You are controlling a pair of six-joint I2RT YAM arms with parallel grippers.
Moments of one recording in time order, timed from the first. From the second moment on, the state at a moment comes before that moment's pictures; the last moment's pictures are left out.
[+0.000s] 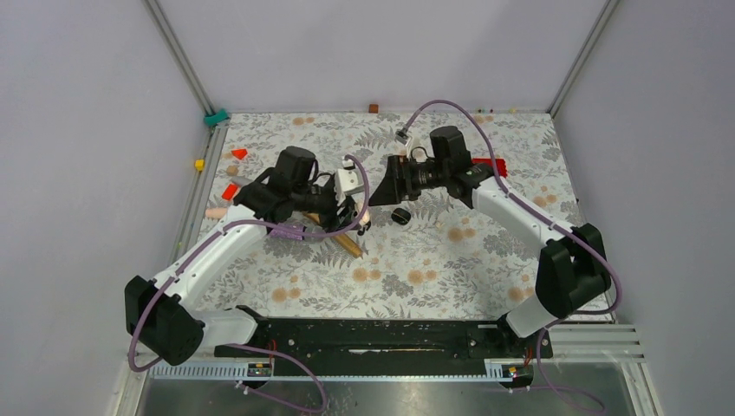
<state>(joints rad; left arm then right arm) -0.53 1.25 1.12 -0.59 0.69 0.51 0.50 1.55 1.20 -0.24 -0.86 0.44</state>
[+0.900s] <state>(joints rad) -0.56 1.26 1.11 -0.59 0.67 0.54 0.56 1.64 1.20 -0.18 -0.99 0.50</state>
